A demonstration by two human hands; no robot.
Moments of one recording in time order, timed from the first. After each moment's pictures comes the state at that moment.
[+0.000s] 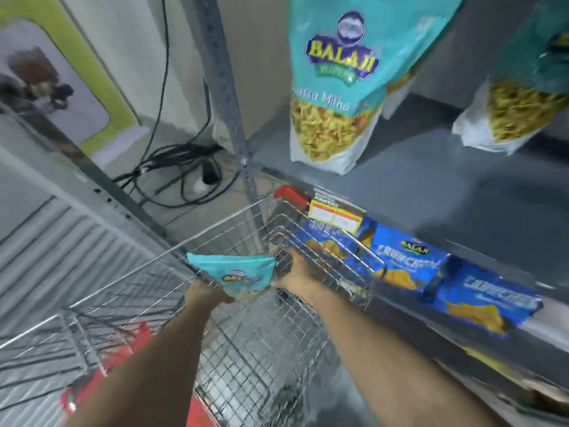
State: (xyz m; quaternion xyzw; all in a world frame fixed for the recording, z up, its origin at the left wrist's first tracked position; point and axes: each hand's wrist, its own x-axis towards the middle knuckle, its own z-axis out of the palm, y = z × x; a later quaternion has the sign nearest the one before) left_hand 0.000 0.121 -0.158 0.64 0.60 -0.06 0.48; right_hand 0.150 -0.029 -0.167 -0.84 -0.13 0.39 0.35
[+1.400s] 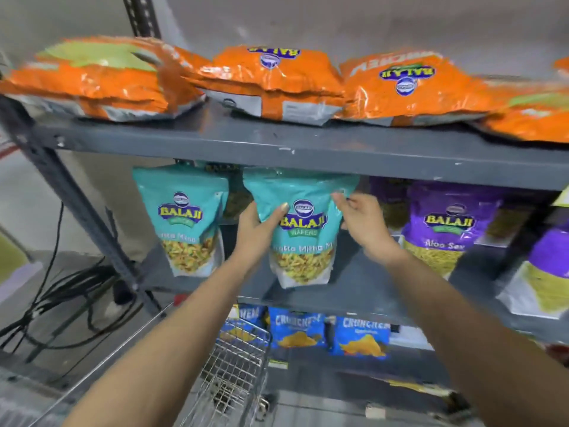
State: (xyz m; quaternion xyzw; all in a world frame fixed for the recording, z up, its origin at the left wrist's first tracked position) left_hand 0.254 -0.115 0.175 0.69 0.03 0.20 0.70; right_hand 0.329 -0.304 0.177 -0.77 -0.12 -0.07 0.63
